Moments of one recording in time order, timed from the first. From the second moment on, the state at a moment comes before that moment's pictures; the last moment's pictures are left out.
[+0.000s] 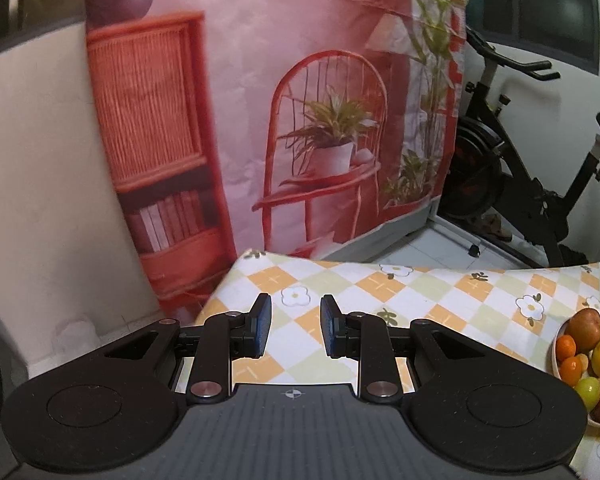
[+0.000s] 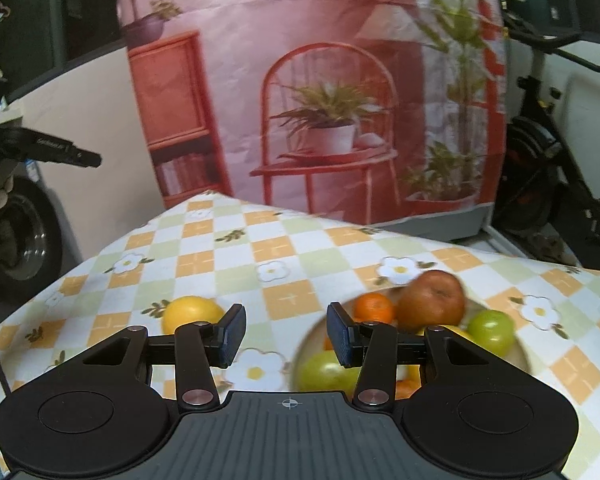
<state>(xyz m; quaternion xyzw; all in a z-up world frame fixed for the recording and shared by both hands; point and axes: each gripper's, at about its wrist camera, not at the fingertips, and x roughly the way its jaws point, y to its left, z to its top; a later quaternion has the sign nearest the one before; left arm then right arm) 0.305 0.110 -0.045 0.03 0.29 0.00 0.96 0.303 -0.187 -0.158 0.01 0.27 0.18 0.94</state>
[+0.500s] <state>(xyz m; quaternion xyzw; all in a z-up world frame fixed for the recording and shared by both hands) 0.320 0.056 -0.147 -0.07 0.39 -0.11 0.91 0.335 -0.130 -0.190 -0.04 0.35 0.20 0.91</state>
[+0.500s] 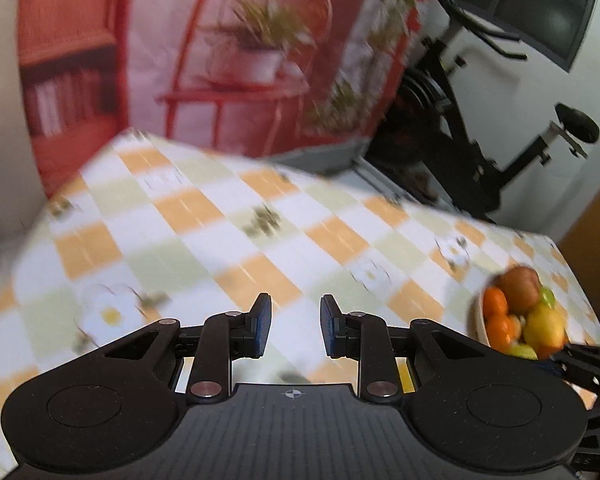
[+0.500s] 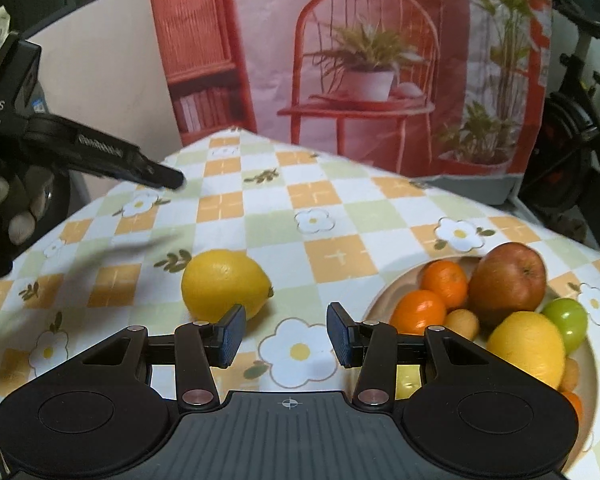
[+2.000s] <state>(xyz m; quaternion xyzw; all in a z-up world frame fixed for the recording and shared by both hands) 0.322 0.003 -0.188 -0.17 0.47 -0.29 0.82 0.337 -0.097 -0.221 -0.05 0.39 0.27 0.88</state>
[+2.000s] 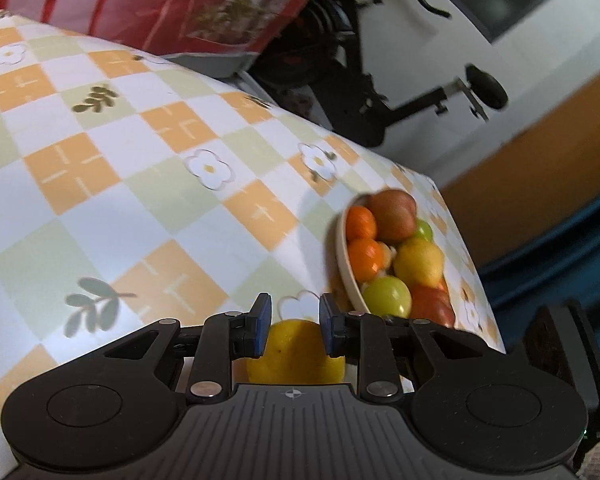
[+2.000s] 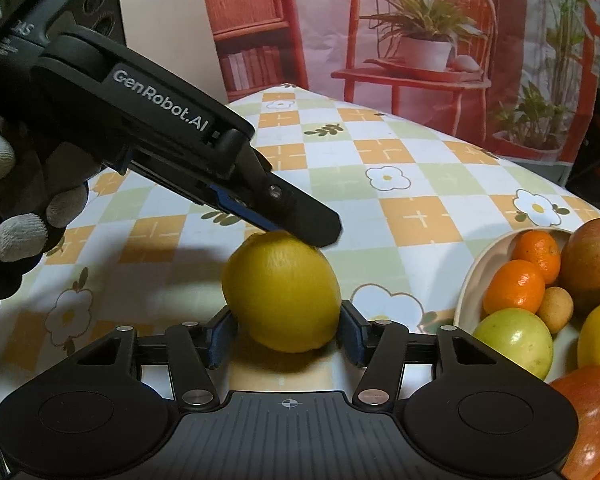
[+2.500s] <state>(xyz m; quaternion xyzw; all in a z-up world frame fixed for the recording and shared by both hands) 0.310 0.020 -0.187 -0.19 0.47 -0.28 0.81 0.325 -0.100 -0.222 -0.06 0.38 0.27 0.88</state>
